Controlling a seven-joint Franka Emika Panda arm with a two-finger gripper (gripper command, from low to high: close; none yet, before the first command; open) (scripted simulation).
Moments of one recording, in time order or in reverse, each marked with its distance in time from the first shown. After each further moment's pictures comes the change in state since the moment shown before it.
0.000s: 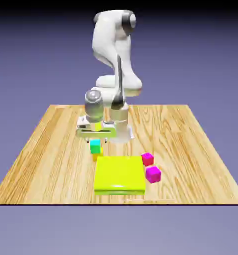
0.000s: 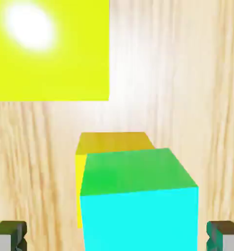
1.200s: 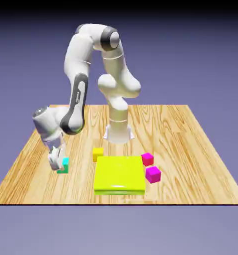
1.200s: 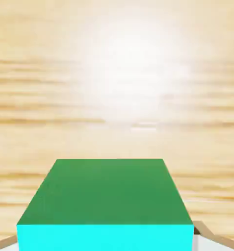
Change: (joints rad) arm -0.361 0.606 0.170 0.543 0.622 0.104 0.685
